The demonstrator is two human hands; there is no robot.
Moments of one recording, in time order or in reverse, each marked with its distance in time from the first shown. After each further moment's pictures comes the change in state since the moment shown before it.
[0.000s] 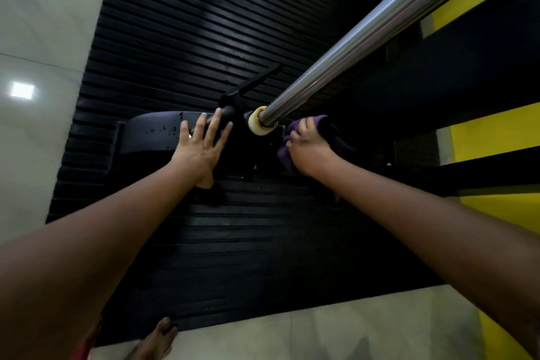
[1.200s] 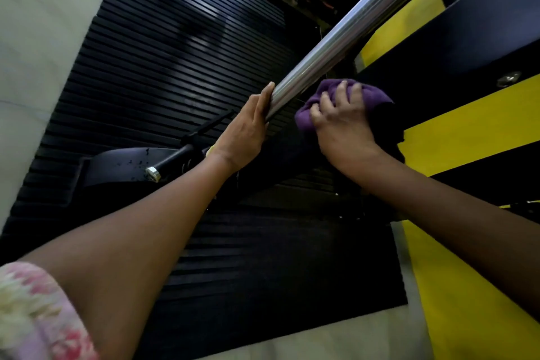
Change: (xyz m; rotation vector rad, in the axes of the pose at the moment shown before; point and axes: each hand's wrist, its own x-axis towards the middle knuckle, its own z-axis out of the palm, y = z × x) left_hand -0.016 0.078 -0.144 -0.855 1.180 0.466; right_hand -0.187 0.131 -0.066 0.065 0.192 0.497
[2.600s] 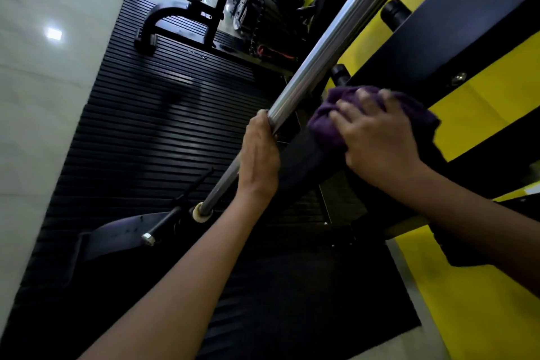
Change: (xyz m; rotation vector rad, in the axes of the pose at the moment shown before) left_hand 0.084 0.141 -0.047 -0.188 0.289 -0.227; right_hand -0.083 0.133 -0.038 0.134 0.428 0.203
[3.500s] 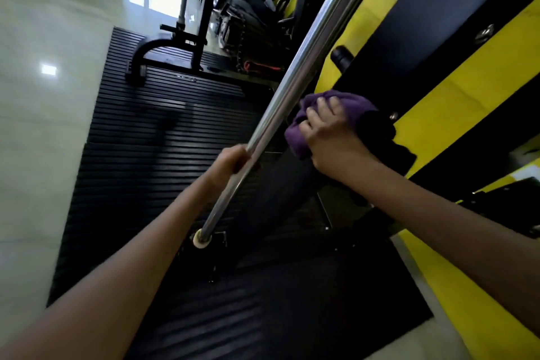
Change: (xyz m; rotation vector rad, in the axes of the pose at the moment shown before) left_hand 0.074 0.014 -0.047 -0.568 -0.687 -0.510; right_hand 0.045 0.025 -0.016 0.022 -0.252 -0.065
